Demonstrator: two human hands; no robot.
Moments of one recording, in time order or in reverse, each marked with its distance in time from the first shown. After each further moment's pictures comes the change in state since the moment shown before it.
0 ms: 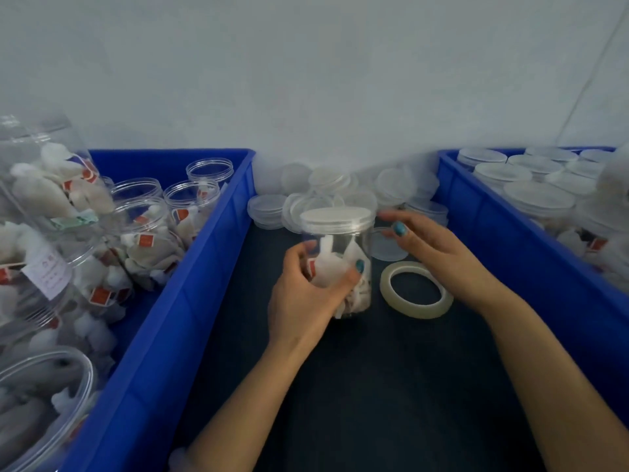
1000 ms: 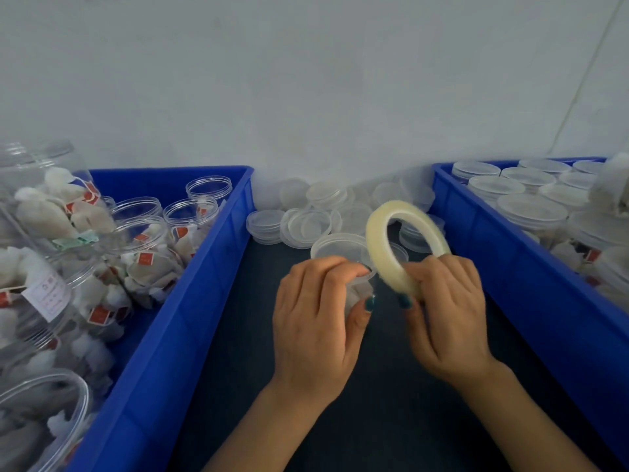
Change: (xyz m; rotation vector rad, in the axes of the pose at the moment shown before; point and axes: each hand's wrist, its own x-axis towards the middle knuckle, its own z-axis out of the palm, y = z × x) left_hand -0.024 0.016 0.006 0.370 0.326 0.977; right_hand -0.038 0.013 0.033 -0.644 0.546 -0.783
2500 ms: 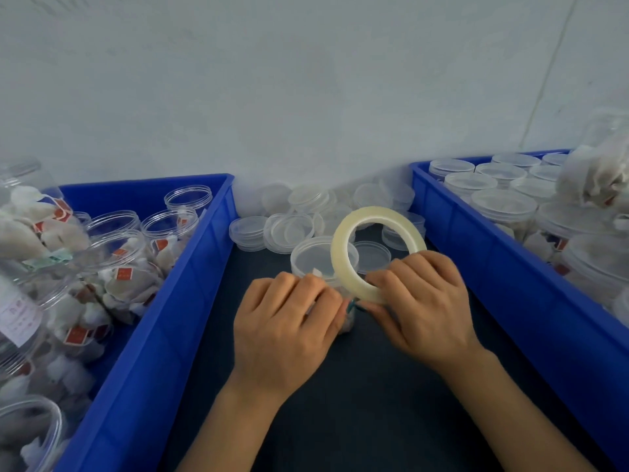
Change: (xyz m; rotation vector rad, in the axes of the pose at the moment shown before) left_hand 0.013 -0.016 -0.015 0.421 0.049 0.405; right_hand 0.001 0.008 -0.003 -0.394 -0.056 -0.142
